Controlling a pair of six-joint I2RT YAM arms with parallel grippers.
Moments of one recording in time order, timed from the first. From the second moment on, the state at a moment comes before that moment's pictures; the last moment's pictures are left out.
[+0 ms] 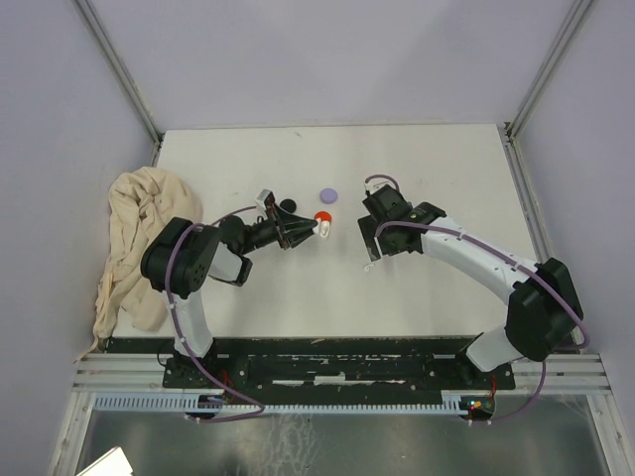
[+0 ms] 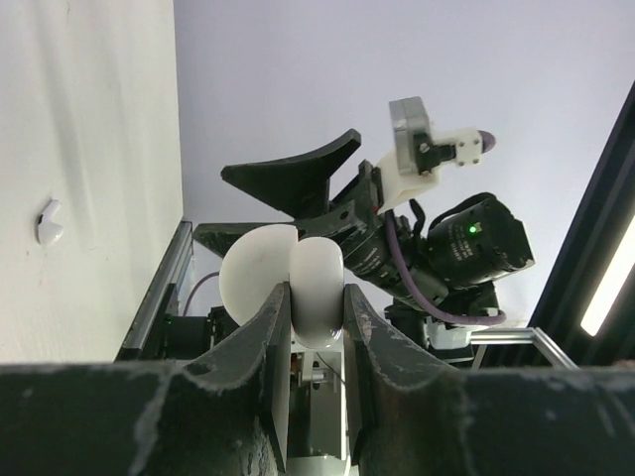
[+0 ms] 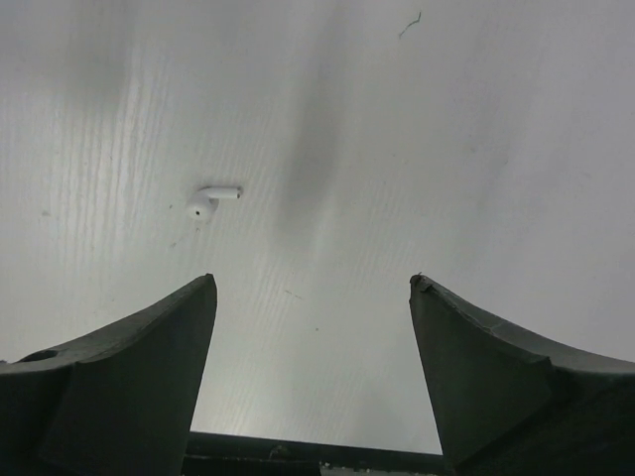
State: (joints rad) left arm -0.30 1.92 0.55 1.53 0.86 -1.80; right arm 0.67 1.50 1.15 -0.73 0.34 0.28
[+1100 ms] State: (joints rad) left arm -0.31 1.89 0.58 1.53 0.85 -1.83; right arm 0.67 1.75 1.11 -0.66 0.22 0.18
